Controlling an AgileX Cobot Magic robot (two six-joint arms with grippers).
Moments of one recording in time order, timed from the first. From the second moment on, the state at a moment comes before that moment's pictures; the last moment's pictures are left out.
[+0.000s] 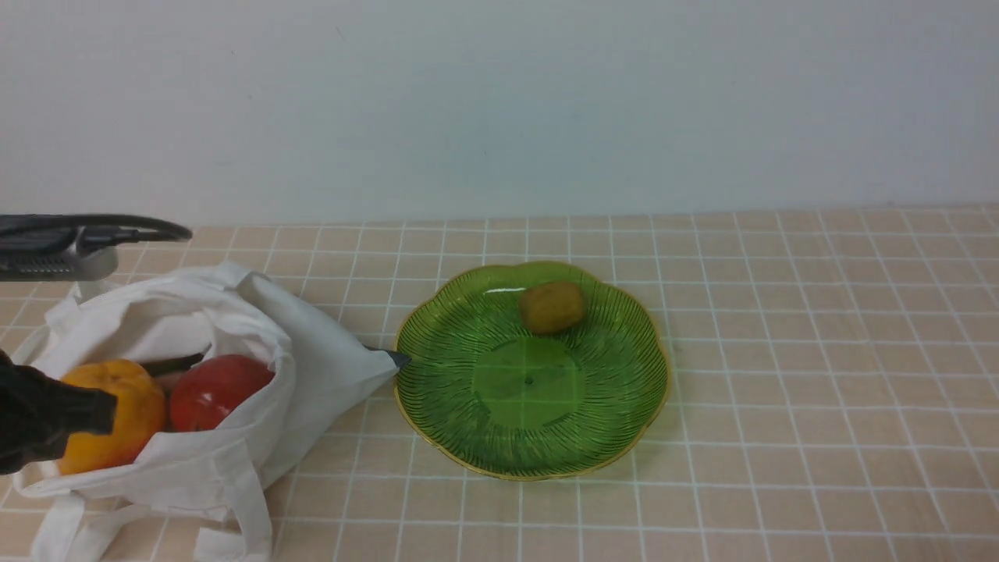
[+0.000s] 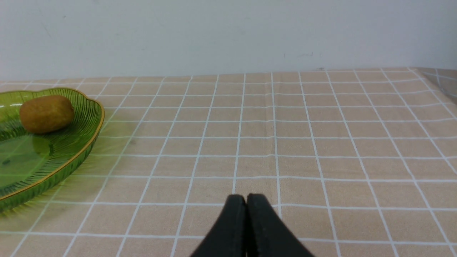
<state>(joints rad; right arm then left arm) 0.01 -0.02 0.02 -0.05 0.37 0.07 0.04 1.10 -0.86 0.01 1.00 -0.01</state>
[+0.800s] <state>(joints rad) 0.01 -0.02 0.02 -0.05 0.37 0.07 0.10 1.24 -0.90 -0.11 0.81 0.39</state>
